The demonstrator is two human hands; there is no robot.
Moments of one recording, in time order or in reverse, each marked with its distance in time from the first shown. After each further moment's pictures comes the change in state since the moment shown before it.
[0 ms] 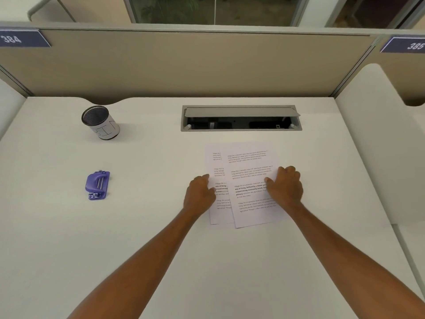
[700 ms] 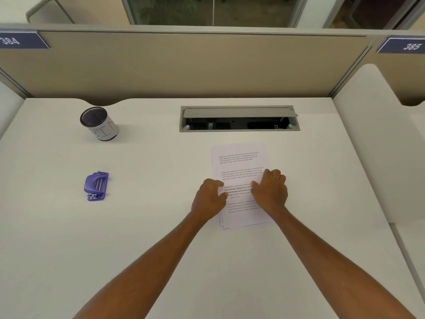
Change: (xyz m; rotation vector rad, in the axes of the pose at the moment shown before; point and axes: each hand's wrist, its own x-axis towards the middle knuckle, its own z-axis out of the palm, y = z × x) left_hand -0.019 0.016 0.015 -0.072 -0.070 0.116; right_hand -0.025 -0.034 0.014 0.039 0.001 -0.012
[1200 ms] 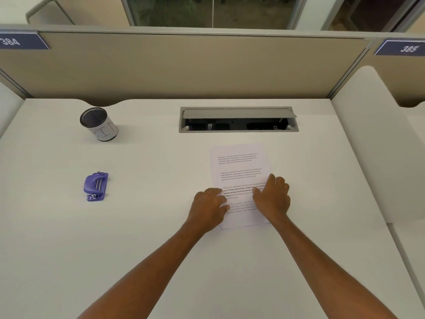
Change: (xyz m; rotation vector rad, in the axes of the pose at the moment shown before) left_hand -0.015 -0.020 0.010 0.416 -0.080 0.236; right_hand -0.020 0.007 -0.005 0.080 -0.036 0.098
